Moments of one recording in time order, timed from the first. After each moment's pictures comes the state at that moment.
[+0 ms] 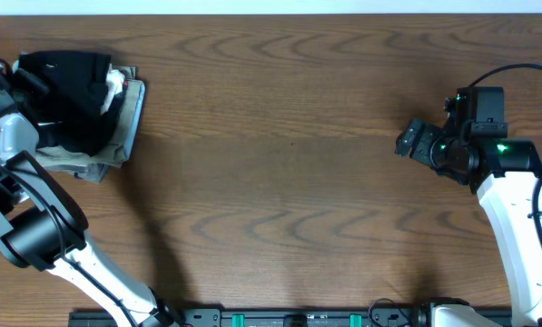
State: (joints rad) left arm 0.60 2.12 1.54 -0.06 0.14 -0.40; right arm -0.01 1.34 1.11 -0.88 -0.10 0.44
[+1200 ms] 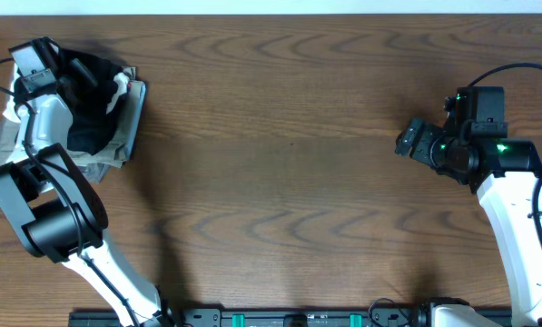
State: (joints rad) left arm 0.42 2.10 1.55 -0.24 0.12 -0.27; right arm -0.01 1.34 1.11 -0.87 -0.10 0.44
